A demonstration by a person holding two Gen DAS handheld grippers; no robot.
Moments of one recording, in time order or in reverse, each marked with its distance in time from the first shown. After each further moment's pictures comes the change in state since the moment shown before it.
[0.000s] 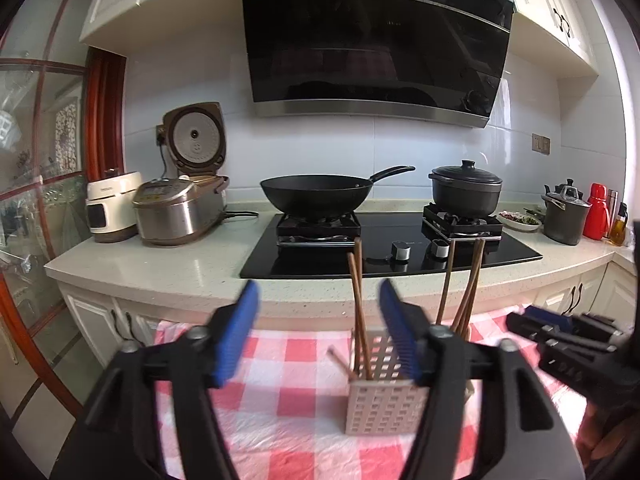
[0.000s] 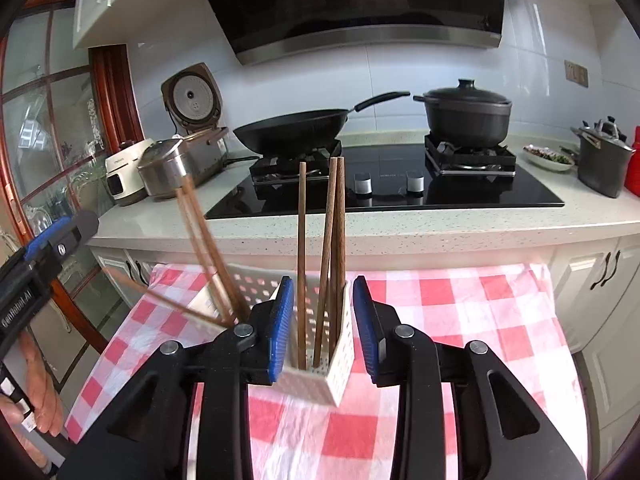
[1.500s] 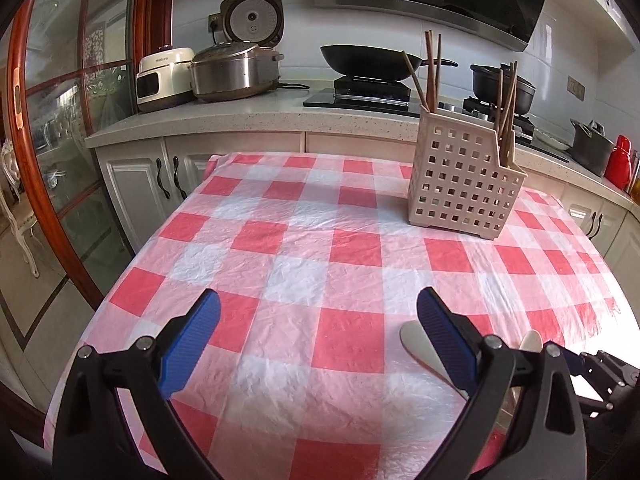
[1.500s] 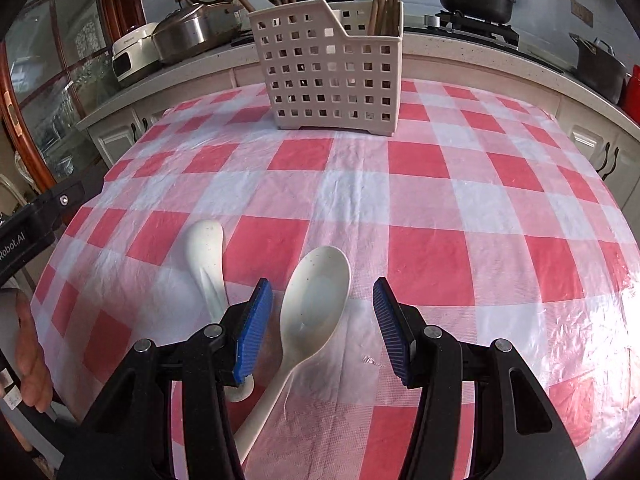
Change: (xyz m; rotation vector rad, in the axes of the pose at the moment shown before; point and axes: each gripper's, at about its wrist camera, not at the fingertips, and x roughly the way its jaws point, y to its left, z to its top) left arm -0.073 0.060 -0.197 -0.104 0.328 0.092; right arm -0.018 0.071 -0.225 -0.028 0.329 -0.042
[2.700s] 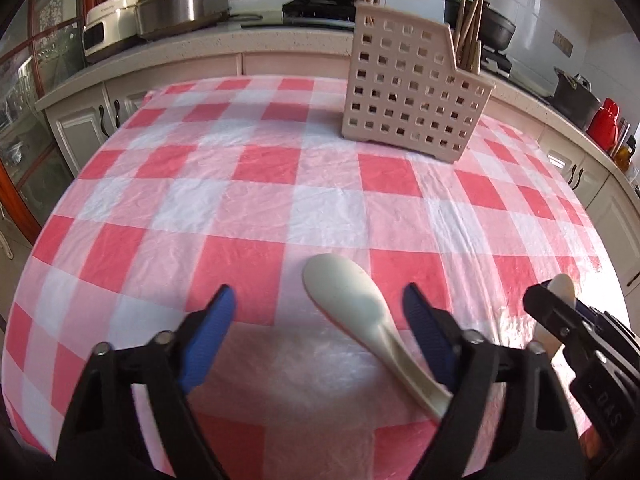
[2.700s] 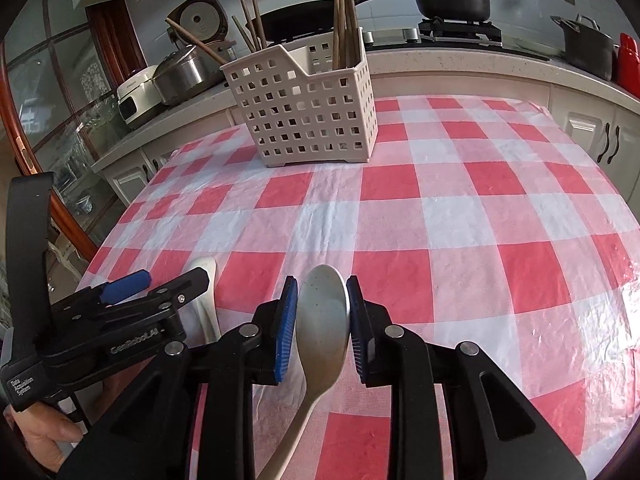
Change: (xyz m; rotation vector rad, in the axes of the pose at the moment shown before) left arm 0.054 -0.066 -0.026 0.031 0.265 -0.117; right arm -0.023 -0.045 0.005 0.101 -0.093 0.098
